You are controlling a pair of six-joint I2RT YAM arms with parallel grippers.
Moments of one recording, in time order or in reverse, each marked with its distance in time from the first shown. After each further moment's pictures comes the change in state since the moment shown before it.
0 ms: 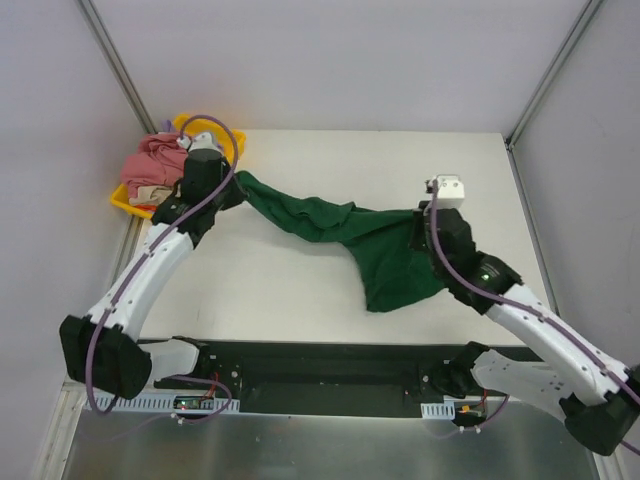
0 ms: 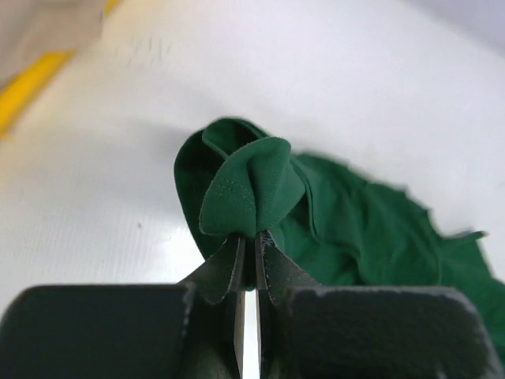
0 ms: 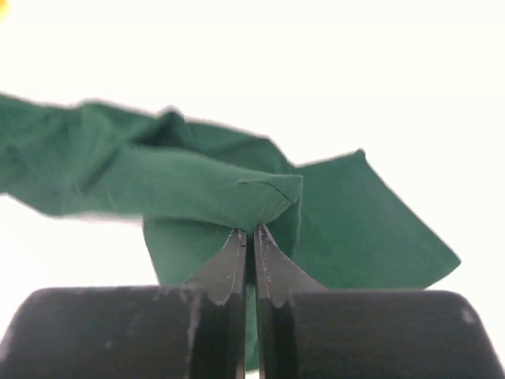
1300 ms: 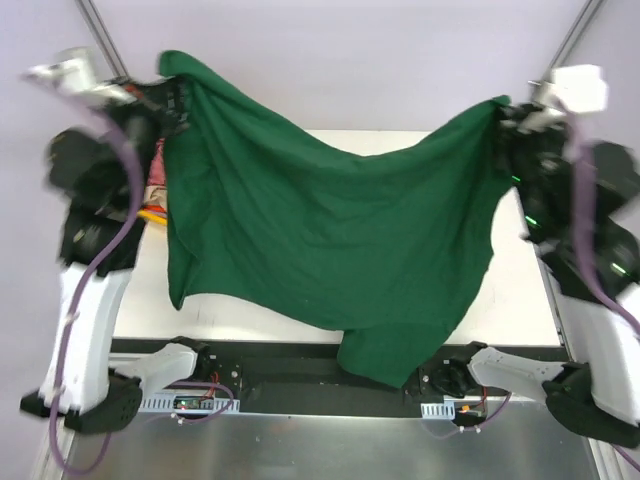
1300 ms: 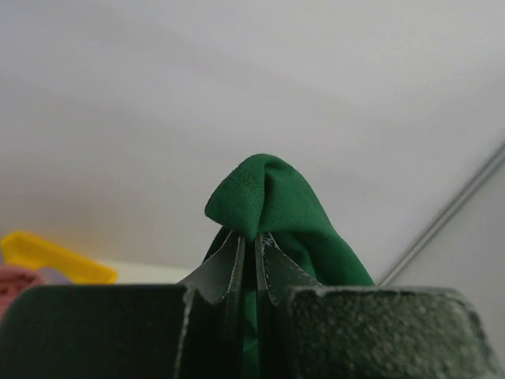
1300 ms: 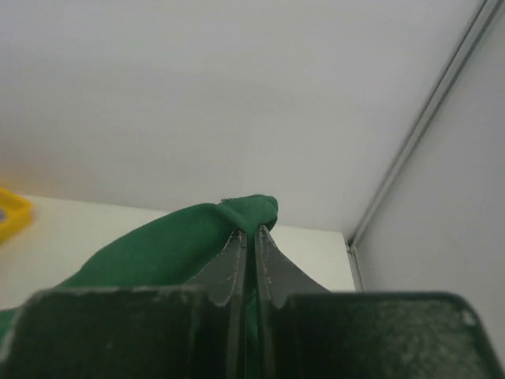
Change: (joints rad) left arm 0.000 -0.276 0.608 0.150 0.011 0.200; right arm -0.041 0.086 1.054 -0.209 -0.034 -0.576
